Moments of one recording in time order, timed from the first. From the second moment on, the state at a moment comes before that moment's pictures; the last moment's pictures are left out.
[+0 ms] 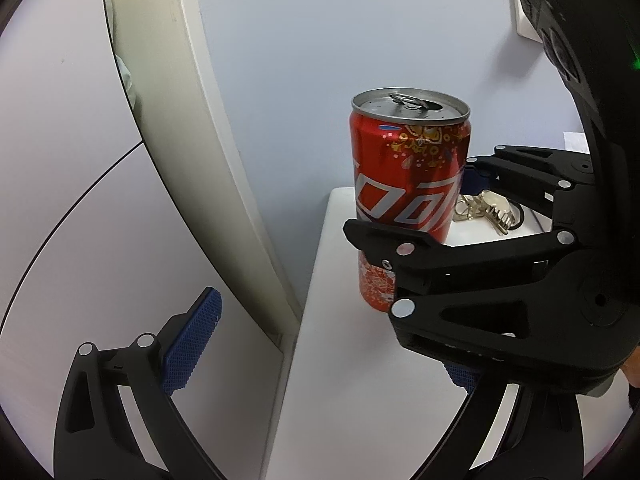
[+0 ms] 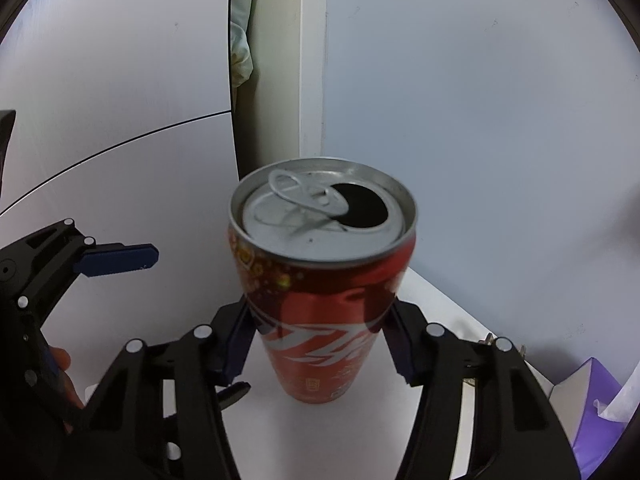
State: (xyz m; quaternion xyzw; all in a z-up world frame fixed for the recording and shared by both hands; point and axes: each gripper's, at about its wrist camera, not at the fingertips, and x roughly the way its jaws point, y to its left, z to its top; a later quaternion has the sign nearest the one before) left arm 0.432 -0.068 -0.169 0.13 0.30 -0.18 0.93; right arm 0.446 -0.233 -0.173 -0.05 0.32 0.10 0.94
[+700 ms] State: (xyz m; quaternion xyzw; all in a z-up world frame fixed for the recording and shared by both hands) left arm 0.380 -0.042 -0.152 0.12 0.30 -0.16 0.93; right arm 0.385 -0.233 -0.133 -0.06 0.30 0.12 0.95
